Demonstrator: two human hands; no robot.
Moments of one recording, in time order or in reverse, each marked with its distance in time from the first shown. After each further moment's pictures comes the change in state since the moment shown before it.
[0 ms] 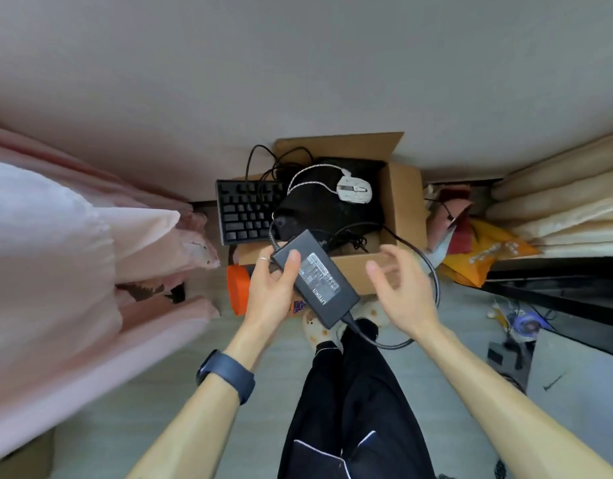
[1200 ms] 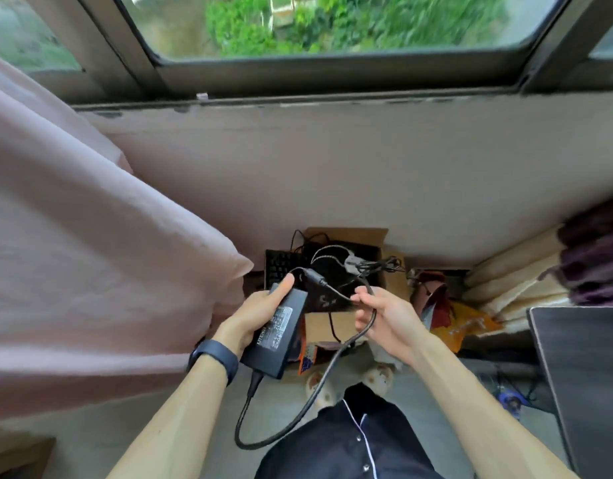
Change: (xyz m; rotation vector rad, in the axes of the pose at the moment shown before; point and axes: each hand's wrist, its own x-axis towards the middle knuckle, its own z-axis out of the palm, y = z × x) left_hand -0.113 0.120 -0.104 0.265 -0.184 -0.183; right_hand -0.112 -0.171 -0.061 1.066 -0.308 0.375
